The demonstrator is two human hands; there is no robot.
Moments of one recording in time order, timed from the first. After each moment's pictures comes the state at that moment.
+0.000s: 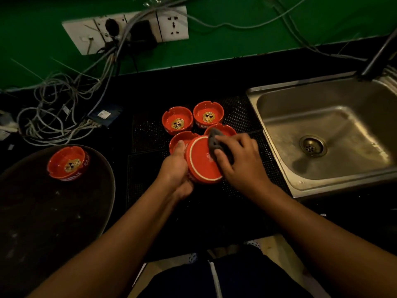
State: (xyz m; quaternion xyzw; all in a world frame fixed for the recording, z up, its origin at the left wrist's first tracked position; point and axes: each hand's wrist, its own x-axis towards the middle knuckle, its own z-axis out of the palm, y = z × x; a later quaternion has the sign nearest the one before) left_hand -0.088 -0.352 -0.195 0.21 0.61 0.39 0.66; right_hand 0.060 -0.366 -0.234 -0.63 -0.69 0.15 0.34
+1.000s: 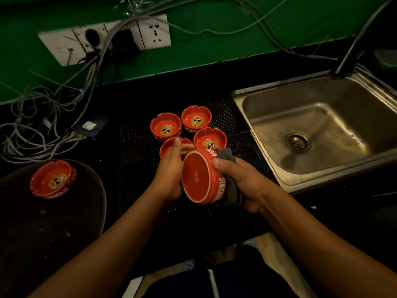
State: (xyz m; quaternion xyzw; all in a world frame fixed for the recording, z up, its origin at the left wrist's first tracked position) left_hand -0.095 -0.349 -0.194 0.39 0.58 0.35 0.63; right_hand 0.060 -0.394 -0.199 -0.42 -0.31 0.75 0.40
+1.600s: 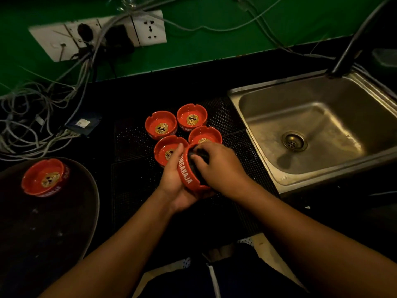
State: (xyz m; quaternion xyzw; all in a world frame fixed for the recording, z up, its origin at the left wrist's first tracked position) left_hand -0.082 -0.359 -0.219 0.17 0.41 0.33 0.83; right_hand 0.036 -0.369 -0.194 -0.67 -0.64 0.27 0.27
